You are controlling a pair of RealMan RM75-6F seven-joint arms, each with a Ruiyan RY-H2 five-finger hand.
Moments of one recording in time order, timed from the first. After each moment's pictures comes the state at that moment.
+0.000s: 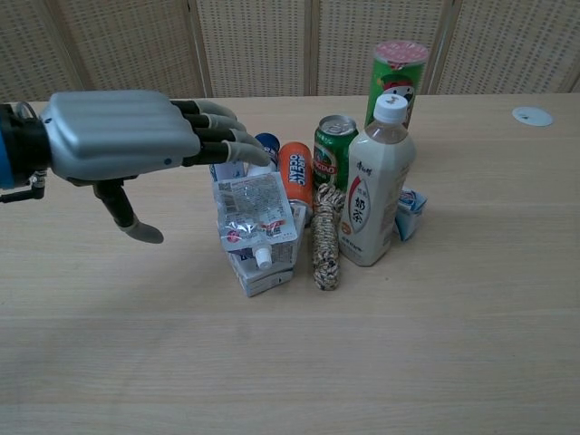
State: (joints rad) left arm -0.75 -1.32 -0.12 -1.66 1.65 0.76 0.45; right arm 0.06 -1.05 0.09 -1.66 -1.44 1.48 0.06
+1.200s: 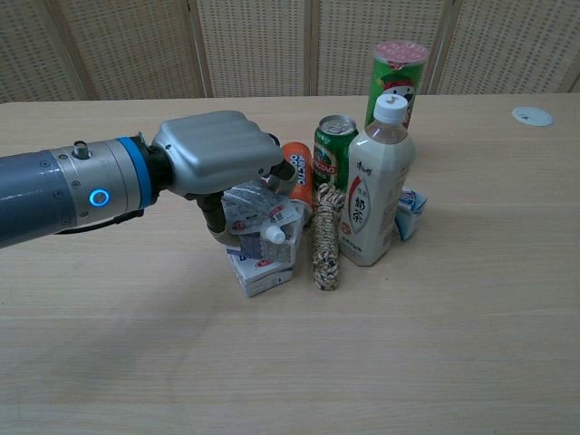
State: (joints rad) left arm -0.88 -1.61 -0.10 -1.50 1.33 0.86 0.67; right arm 0.06 -1.04 0.10 -1.65 -1.45 1.47 0.11
